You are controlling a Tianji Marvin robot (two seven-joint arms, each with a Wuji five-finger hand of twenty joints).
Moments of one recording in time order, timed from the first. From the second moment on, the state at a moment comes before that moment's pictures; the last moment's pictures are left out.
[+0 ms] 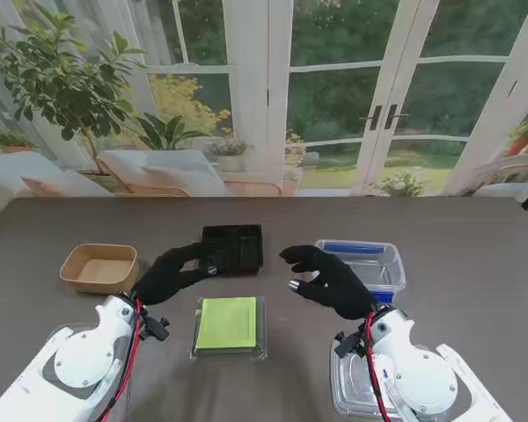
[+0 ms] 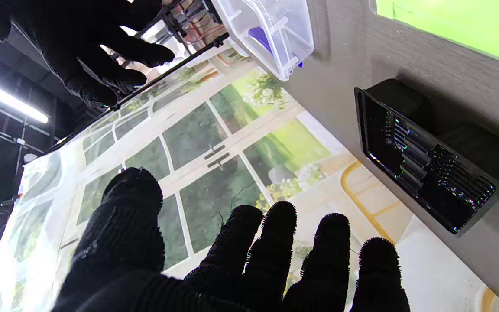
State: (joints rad) left arm 1.61 -1.11 -1.32 -1.57 0.17 -0.38 -0.08; right arm -1.69 -1.12 1.25 -1.77 -0.19 -0.30 0.04; left_hand 0.83 -0.19 0.07 0.00 0.56 0.32 0.11 0.26 0.62 0.30 0.12 0.39 0.39 0.32 0.15 0.41 0.10 0.33 0.25 0.64; right_hand 0.26 -0.46 0.94 -0.04 0.38 0.08 0.58 0.31 0.51 0.13 0.51 0.47 0.60 0.22 0.27 0.38 0.72 0.32 0.73 0.52
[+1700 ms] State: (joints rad) left arm 1.70 -1.09 -1.49 -1.53 0.67 -0.21 0.00; right arm -1.69 -1.11 1.22 -1.76 -0.10 -0.33 0.08; left_hand 0.78 -0.31 0.43 0.00 0.56 0.29 0.09 0.18 0.59 0.26 0.08 0.31 0.38 0.21 0.15 0.34 0.17 0.17 0.21 0.51; right_hand 0.26 -0.46 0.94 -0.04 0.38 0.08 0.58 0.31 0.51 0.13 0.51 0.47 0.61 0.23 0.28 0.38 0.72 0.32 0.72 0.54
